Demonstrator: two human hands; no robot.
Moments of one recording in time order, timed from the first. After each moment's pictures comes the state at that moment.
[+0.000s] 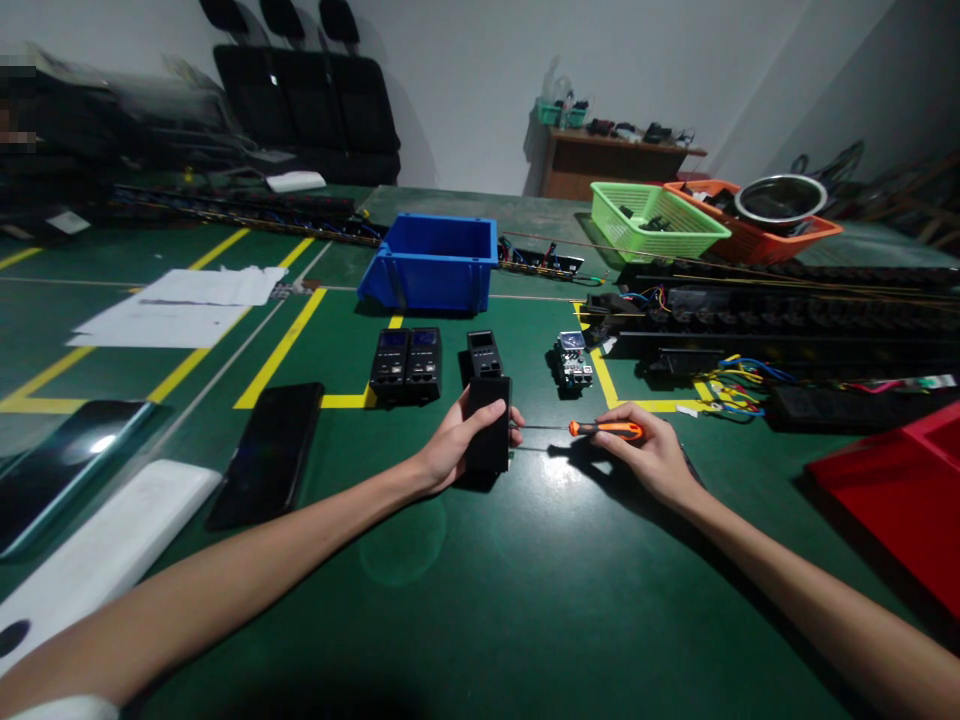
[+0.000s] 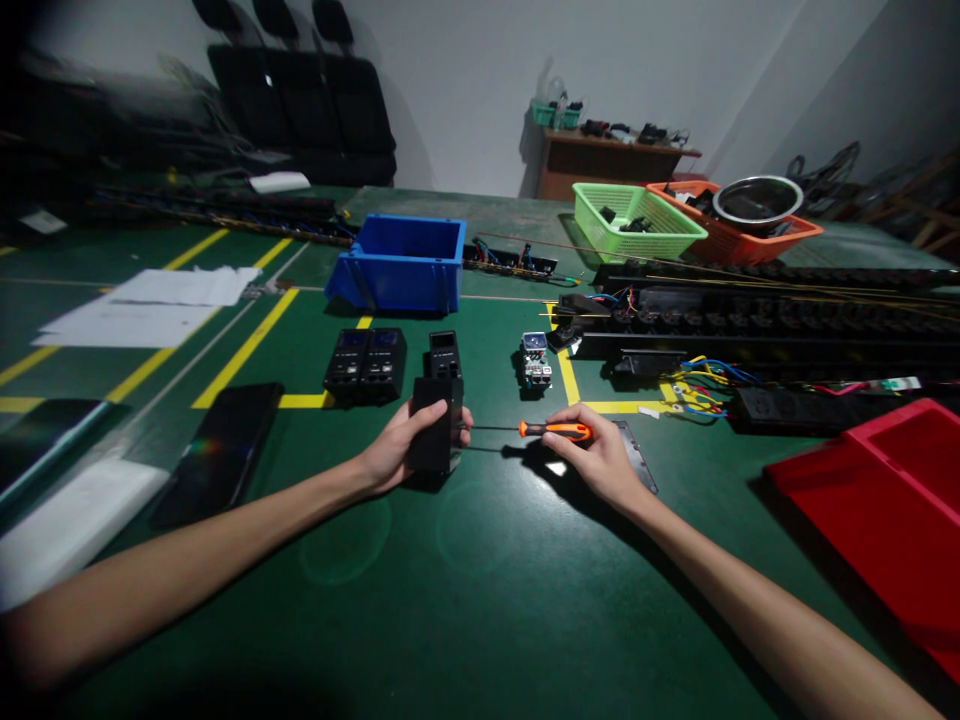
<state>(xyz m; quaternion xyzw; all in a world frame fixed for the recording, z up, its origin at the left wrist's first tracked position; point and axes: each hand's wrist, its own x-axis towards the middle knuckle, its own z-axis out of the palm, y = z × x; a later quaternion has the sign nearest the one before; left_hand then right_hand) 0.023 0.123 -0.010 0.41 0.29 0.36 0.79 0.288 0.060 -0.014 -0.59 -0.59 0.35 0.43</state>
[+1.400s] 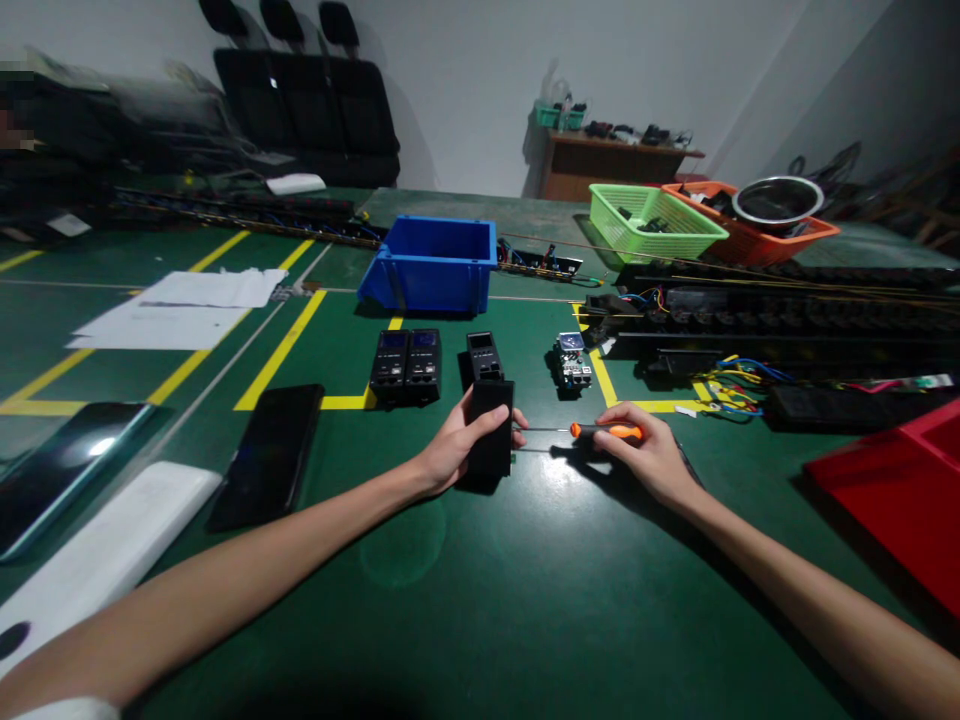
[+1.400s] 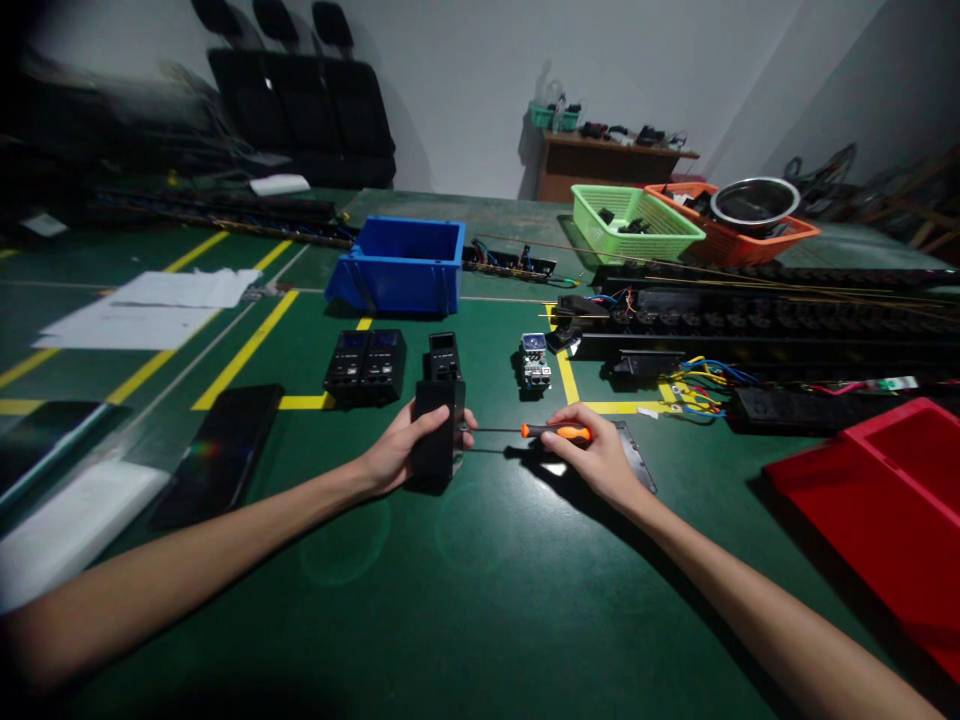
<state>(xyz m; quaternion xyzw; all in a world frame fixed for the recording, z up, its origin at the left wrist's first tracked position) 0.024 0.120 -0.007 0.43 0.29 0.35 0.78 0.286 0.062 -0.013 -0.60 -0.60 0.33 0.42</state>
